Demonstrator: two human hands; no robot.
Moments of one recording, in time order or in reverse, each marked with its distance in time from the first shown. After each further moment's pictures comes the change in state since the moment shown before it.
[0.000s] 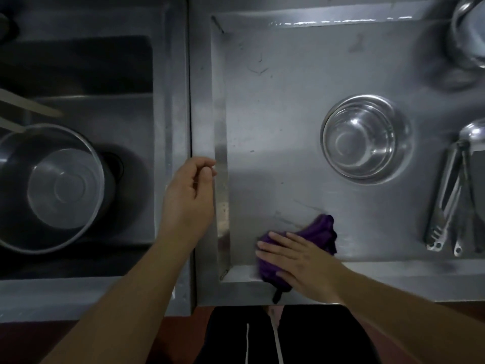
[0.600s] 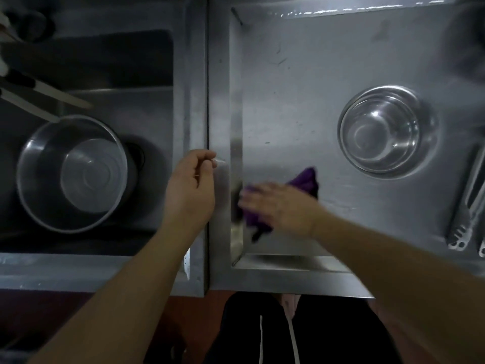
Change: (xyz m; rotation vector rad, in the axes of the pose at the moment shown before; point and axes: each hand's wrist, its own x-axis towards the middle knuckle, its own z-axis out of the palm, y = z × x) left_hand -0.002 -0.011 -0.019 0.052 0.058 -0.085; right_hand 0.113 0.036 -0.040 -0.027 0.120 -0.159
